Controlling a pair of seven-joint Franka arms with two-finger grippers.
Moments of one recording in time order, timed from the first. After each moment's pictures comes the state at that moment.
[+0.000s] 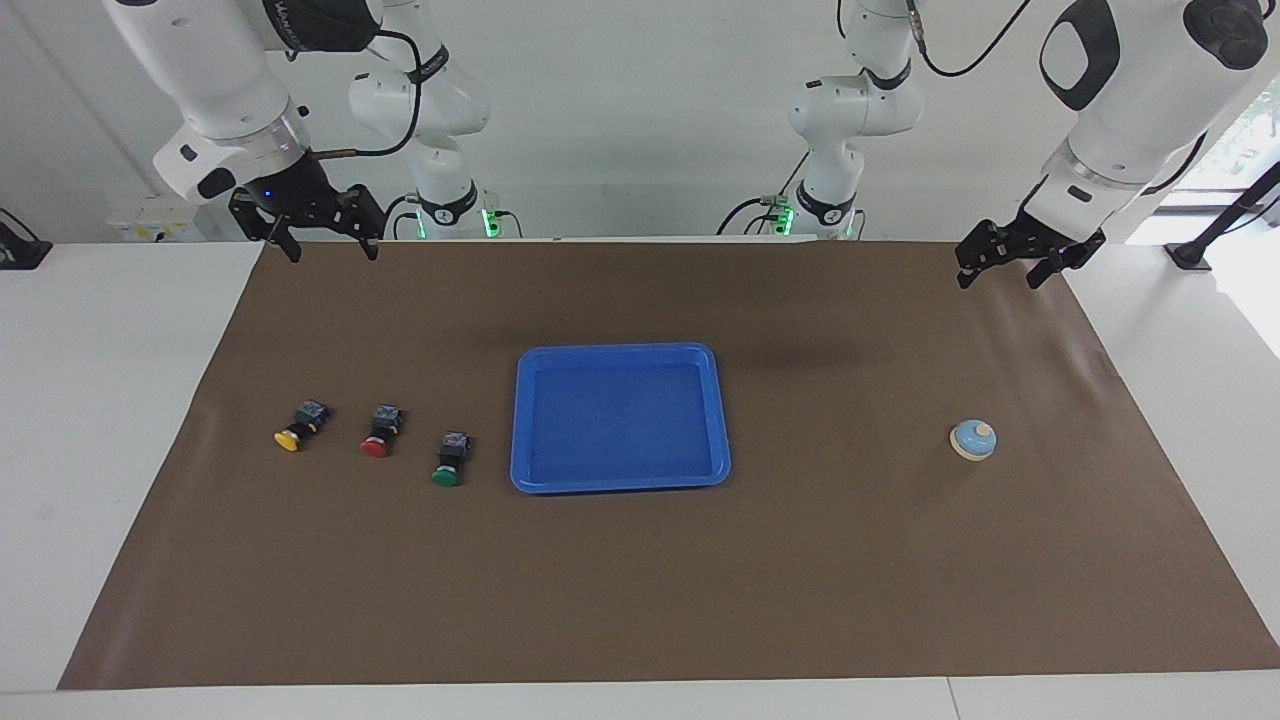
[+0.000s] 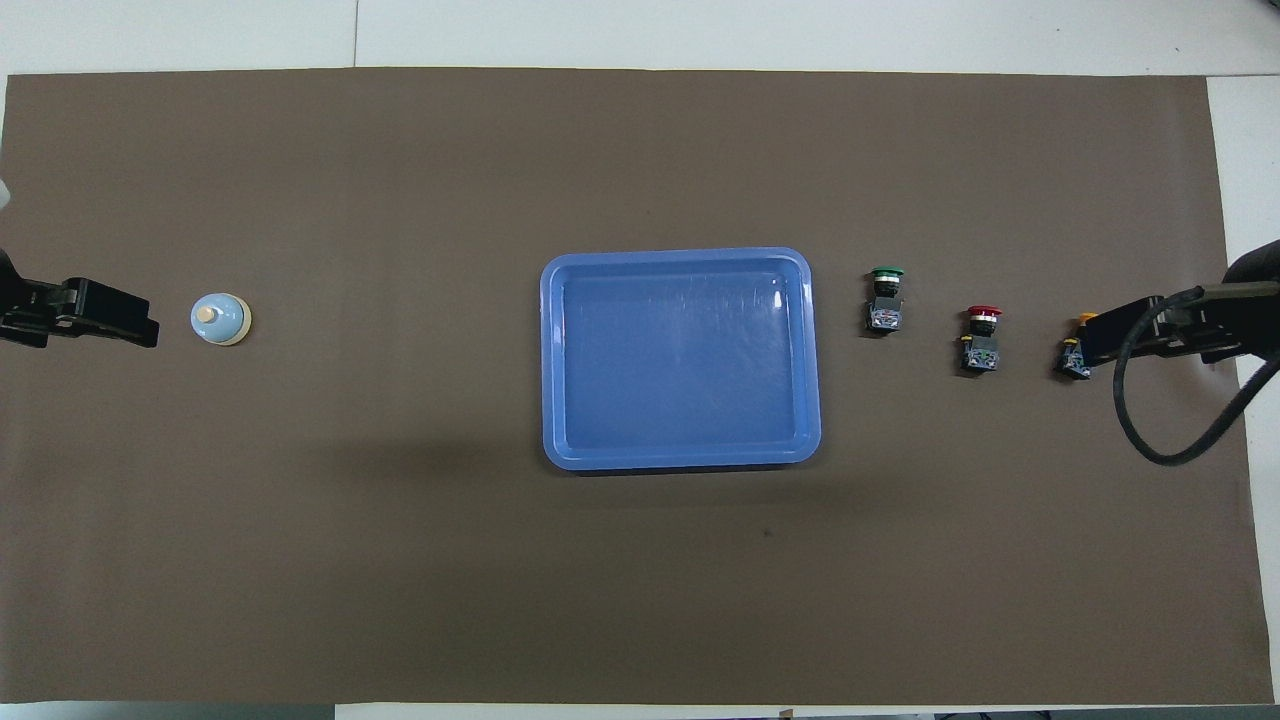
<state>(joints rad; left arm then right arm) -0.02 -0.01 0.00 -1.64 -0.02 1.55 0.06 -0.08 -0.05 0.10 -1.63 0.01 1.48 0.02</state>
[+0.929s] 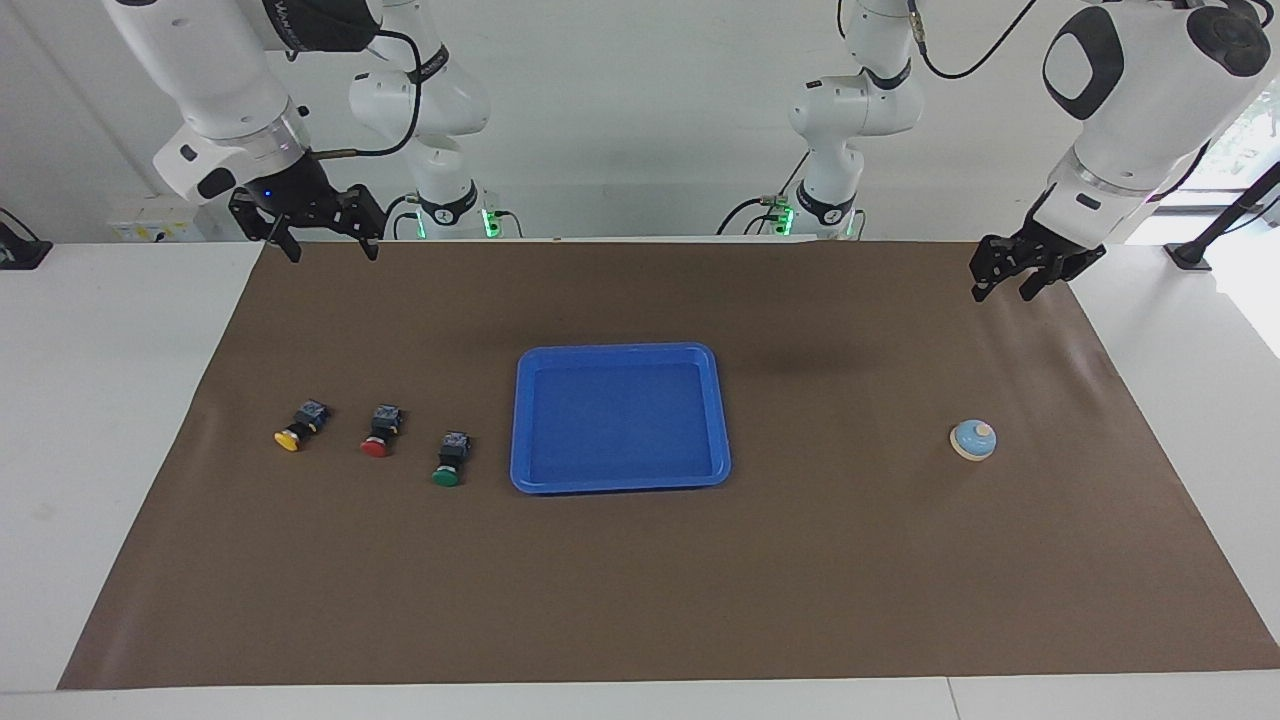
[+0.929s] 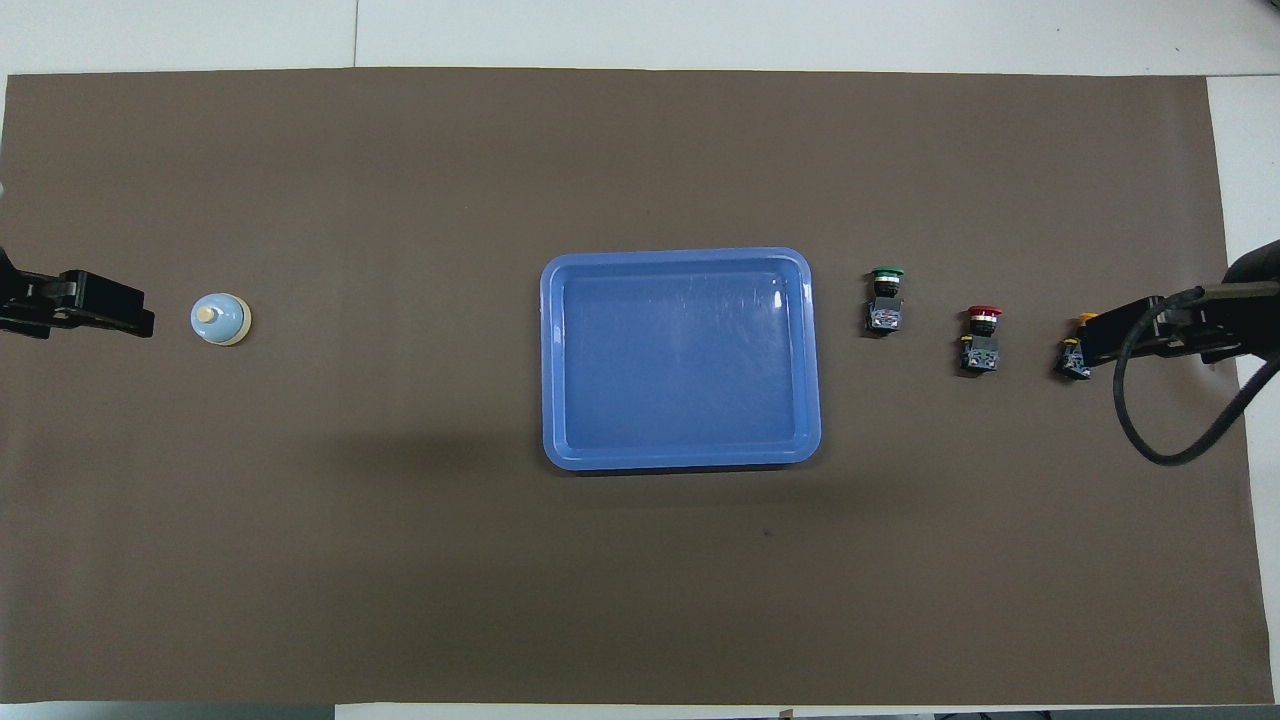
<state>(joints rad) 0.00 -0.02 0.01 -1.71 -0.02 1.64 0.05 -0.08 -0.05 0.10 -1.63 0.01 1.48 0.02</state>
